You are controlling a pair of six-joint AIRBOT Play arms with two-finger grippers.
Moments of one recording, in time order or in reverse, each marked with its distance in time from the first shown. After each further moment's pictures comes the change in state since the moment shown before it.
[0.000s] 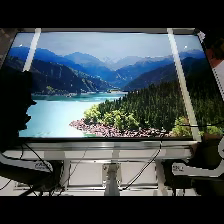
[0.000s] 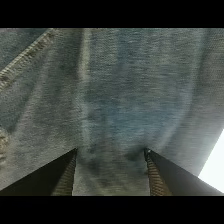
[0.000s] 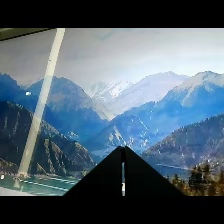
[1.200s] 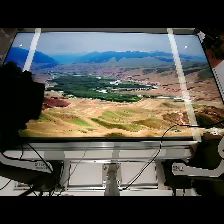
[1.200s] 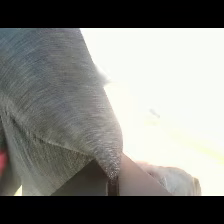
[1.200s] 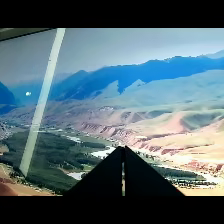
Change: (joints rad) left arm -0.062 0.033 -0.002 -0.560 0.032 0.062; right arm 0.000 0.000 0.000 0.001 -0.002 0.001
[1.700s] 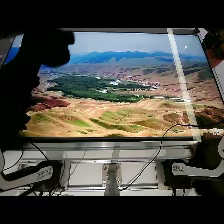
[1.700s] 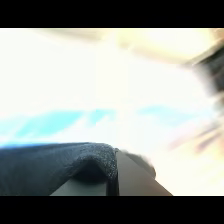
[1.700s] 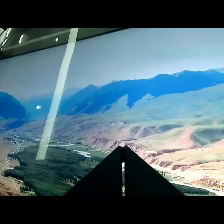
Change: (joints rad) left arm -0.422 0.294 0.010 -0.467 0.487 0.185; right arm 0.000 0.000 0.000 0.039 -0.069 0.014
